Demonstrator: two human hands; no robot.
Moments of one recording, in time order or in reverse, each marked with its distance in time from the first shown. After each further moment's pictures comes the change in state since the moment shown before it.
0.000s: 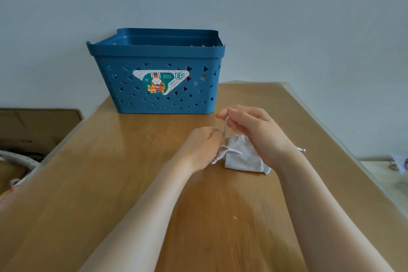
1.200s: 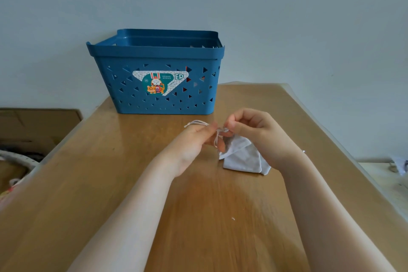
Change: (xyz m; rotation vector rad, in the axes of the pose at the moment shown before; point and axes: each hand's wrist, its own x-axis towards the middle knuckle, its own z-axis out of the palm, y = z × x) left_hand 0.009 -0.016 -0.010 -0.370 -0.080 0.007; right_hand -0.006 0.005 -0.012 -0.016 -0.057 -0.037
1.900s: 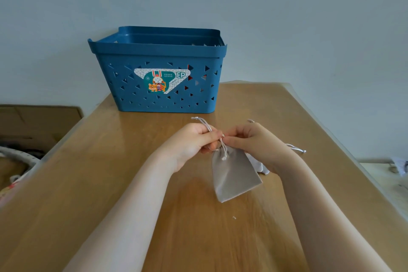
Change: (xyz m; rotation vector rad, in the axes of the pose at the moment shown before) left_hand 0.001 0.000 -0.008 0.041 0.016 -0.063; right_hand 0.005 0.021 0.001 -0.310 -0.015 0.274
